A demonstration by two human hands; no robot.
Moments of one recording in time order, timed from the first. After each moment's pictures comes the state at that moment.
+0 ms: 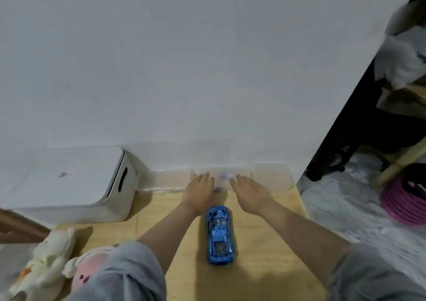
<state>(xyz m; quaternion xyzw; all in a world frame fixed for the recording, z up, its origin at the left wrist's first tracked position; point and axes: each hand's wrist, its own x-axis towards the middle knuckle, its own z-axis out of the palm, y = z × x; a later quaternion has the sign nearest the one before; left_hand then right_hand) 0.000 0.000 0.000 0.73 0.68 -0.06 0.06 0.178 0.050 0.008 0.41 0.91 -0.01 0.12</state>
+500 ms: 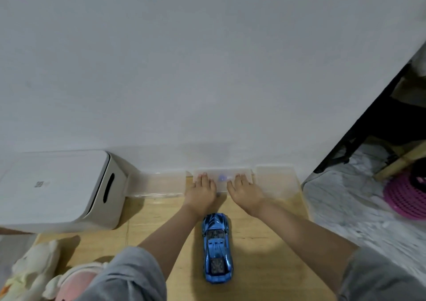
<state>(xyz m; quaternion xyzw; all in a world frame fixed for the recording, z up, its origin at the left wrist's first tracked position) 0.006 0.036 -0.026 0.73 0.67 -0.14 0.03 0.165 0.088 -0.007 0.33 0.92 0.08 0.17</state>
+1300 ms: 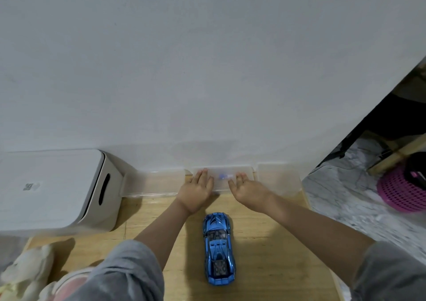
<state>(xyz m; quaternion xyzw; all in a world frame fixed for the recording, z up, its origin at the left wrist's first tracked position) -0.028 0.044 -0.030 0.80 0.59 -0.09 -0.02 0.172 0.102 -0.015 0.25 0.94 0.08 0.20</state>
